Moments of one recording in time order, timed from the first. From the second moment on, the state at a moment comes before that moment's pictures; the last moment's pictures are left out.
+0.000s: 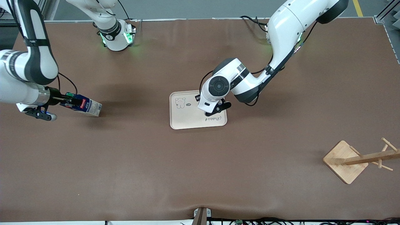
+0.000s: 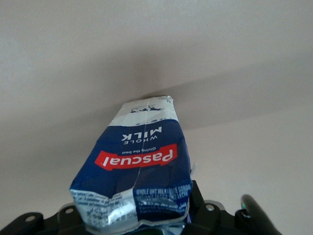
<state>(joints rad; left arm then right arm) -0.29 0.73 -0.59 -1.56 0.06 2.02 -1.23 -0.16 0.16 -0.02 -2.00 0.06 1.81 0.07</state>
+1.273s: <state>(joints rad) -0.12 0.63 -0.58 -1.34 0.14 1.72 -1.04 0.36 0.34 -0.01 -1.61 0.33 1.66 0.47</state>
